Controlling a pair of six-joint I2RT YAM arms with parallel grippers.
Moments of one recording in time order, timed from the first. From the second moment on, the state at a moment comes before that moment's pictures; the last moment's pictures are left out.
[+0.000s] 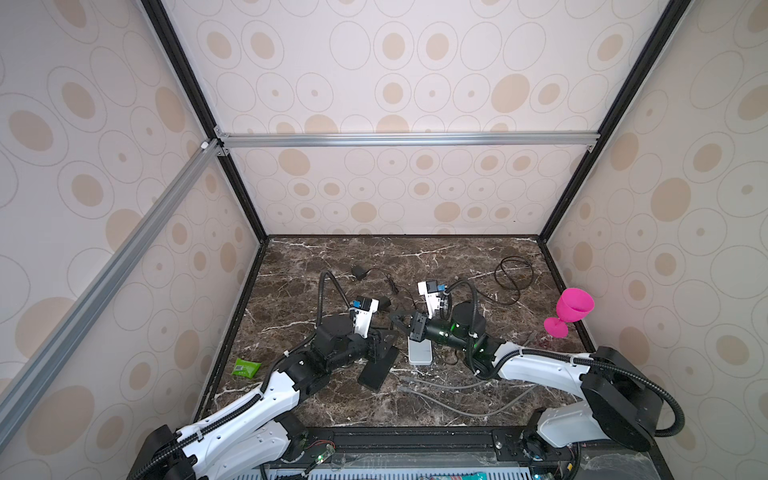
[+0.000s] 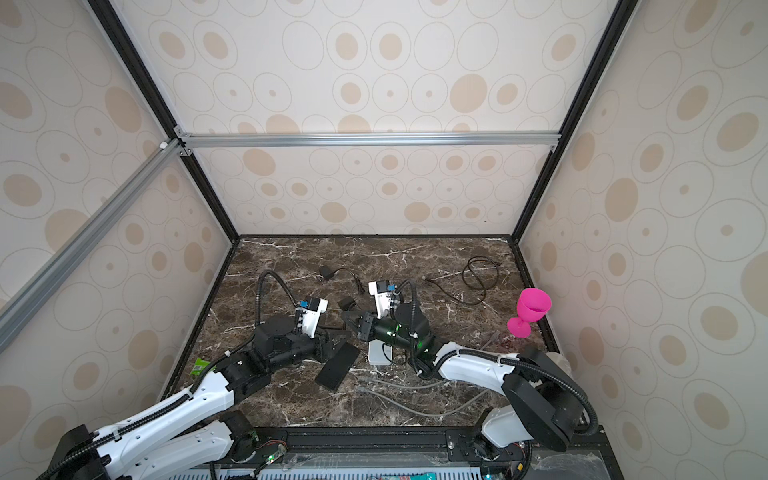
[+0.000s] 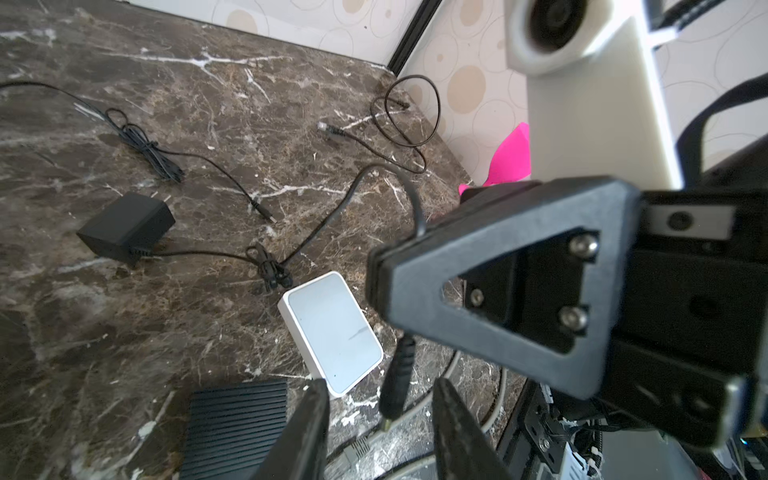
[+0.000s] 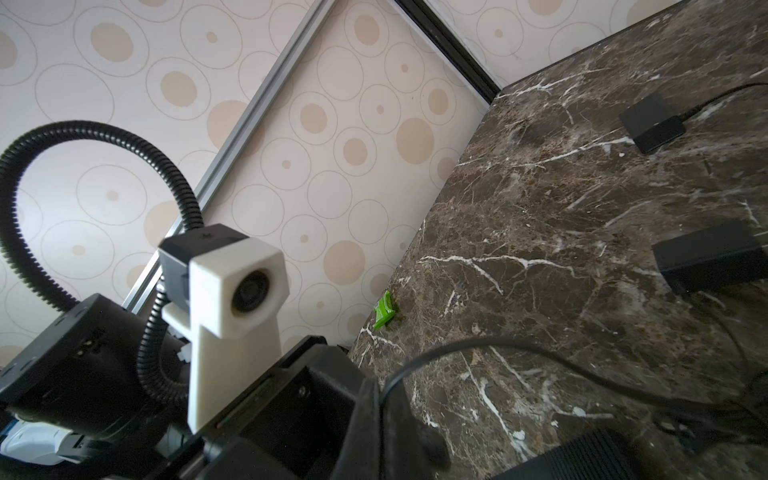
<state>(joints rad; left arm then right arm) -0.72 0.92 0.53 0.00 0.21 -0.51 0.83 1.41 0.64 0.70 -0.34 0.88</state>
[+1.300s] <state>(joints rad) -0.71 0.93 0.50 0.06 0.25 -0.52 0.83 1.44 0.63 0.76 -0.33 0.96</state>
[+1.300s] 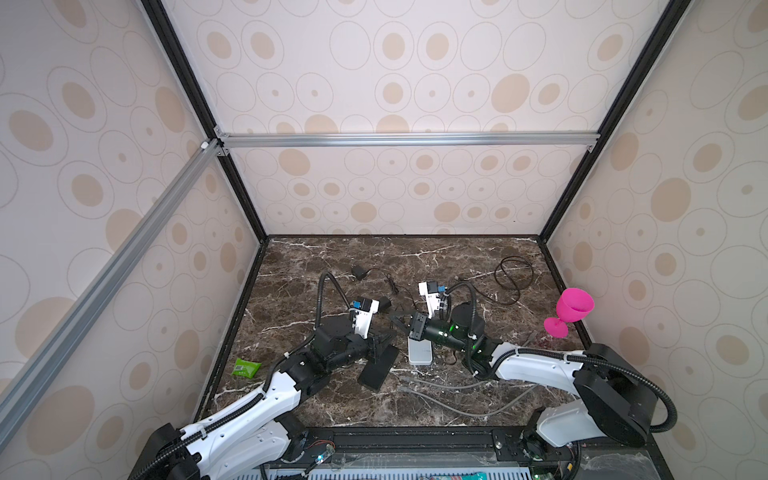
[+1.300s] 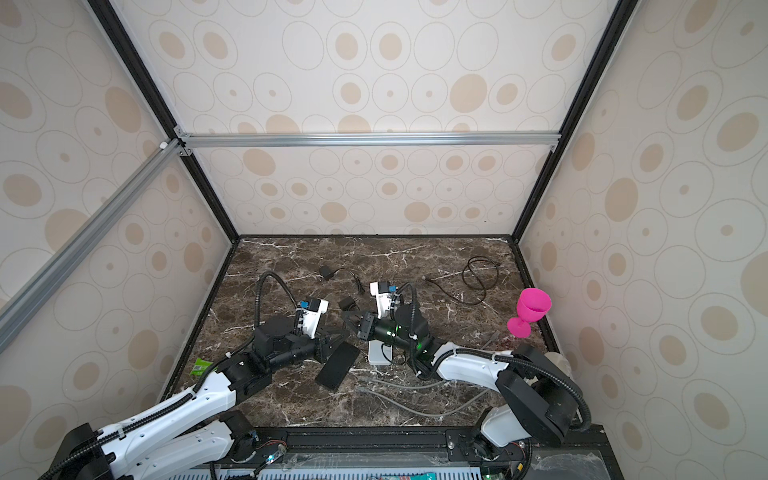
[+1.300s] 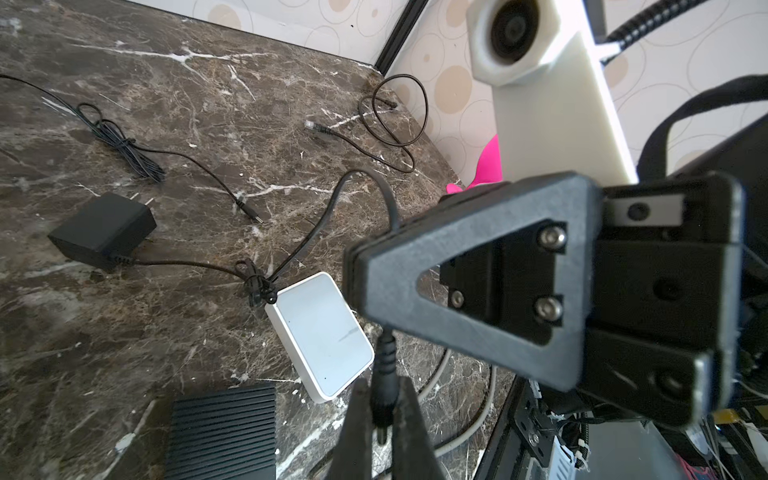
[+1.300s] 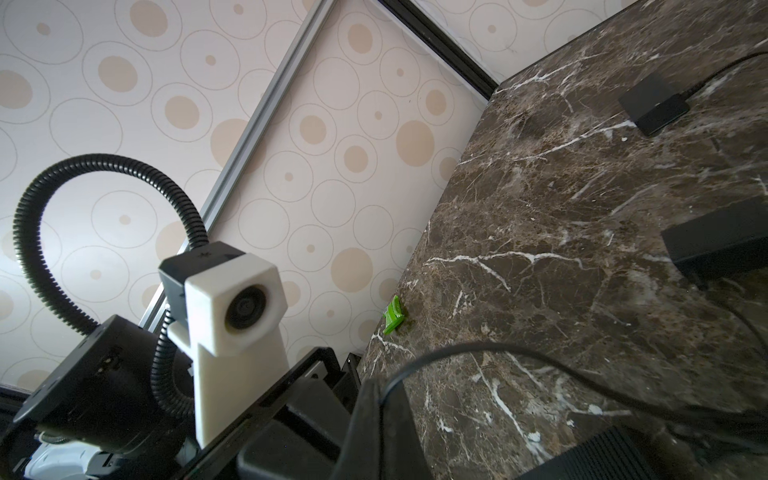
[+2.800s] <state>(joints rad) -0.70 1.16 0.87 -0.54 0.21 -0.11 0.74 1.37 0.87 -0.08 -0.48 0.96</state>
